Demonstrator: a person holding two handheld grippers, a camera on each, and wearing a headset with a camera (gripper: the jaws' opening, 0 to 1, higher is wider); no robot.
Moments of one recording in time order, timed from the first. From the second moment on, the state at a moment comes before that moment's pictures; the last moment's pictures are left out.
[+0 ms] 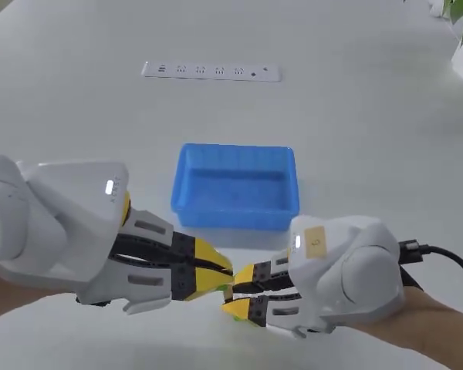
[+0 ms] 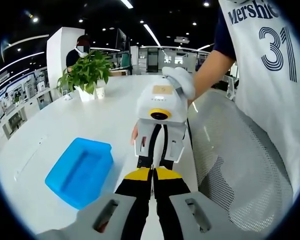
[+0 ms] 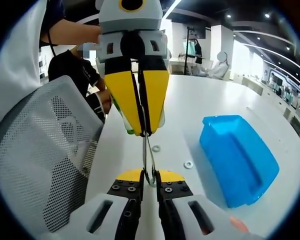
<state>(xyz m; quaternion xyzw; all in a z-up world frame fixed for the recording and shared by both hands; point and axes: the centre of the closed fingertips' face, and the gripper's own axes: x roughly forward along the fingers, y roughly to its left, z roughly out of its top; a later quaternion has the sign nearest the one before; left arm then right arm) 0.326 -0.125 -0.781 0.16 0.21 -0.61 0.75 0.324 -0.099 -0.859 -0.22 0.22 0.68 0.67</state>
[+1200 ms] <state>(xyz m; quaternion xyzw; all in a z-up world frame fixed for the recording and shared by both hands) 0.376 -0.117 -0.704 0.24 0.13 -0.60 0.75 0.387 -0.091 -0.780 -0.25 0.14 0.64 0.71</state>
